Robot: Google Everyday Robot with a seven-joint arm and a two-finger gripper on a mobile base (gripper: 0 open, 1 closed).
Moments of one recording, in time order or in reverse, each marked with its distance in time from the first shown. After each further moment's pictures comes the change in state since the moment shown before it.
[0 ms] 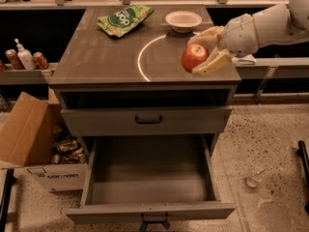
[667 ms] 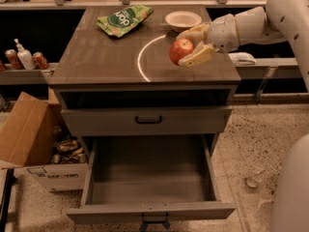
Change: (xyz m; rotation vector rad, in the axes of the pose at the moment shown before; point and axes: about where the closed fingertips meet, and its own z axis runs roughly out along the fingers) arm 0.011 -0.043 0.037 0.013 -0.092 0.101
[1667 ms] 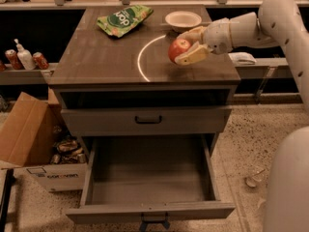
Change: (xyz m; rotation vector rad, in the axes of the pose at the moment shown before) arm 0.027 -0.030 0.018 0.086 0.018 0.114
